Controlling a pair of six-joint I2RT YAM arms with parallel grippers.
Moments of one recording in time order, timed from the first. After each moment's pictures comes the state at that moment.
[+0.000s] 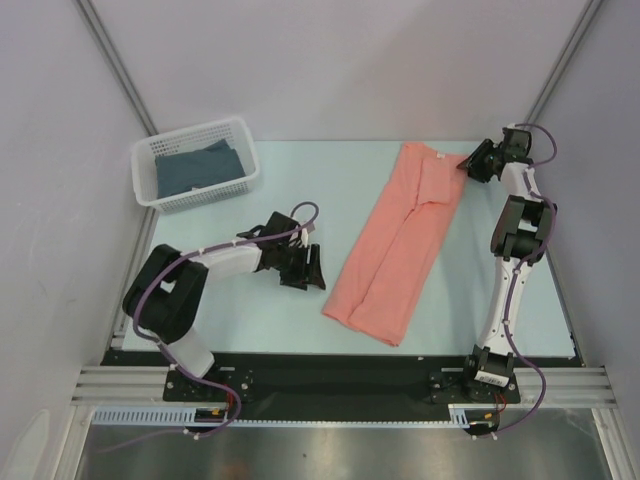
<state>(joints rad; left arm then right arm) -0.53 1.64 0.89 -0.31 0.39 -0.45 -0.26 2.62 2.28 -0.38 -0.41 0.50</state>
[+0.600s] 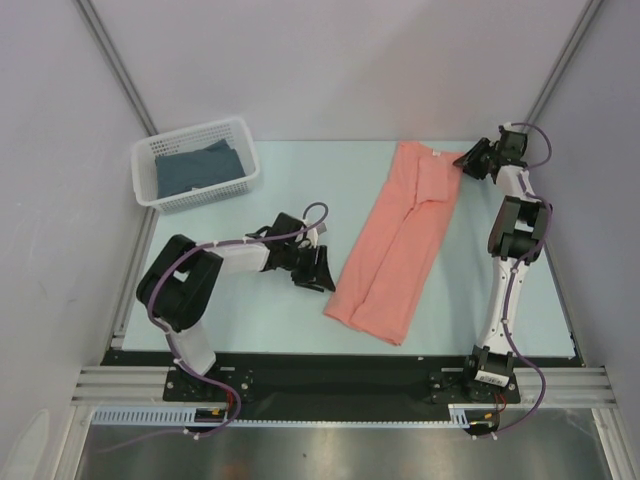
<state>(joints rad) -0.54 1.76 0.91 -0.16 0.61 -0.44 -0.25 2.66 2.28 -0.26 -0.46 0.52</state>
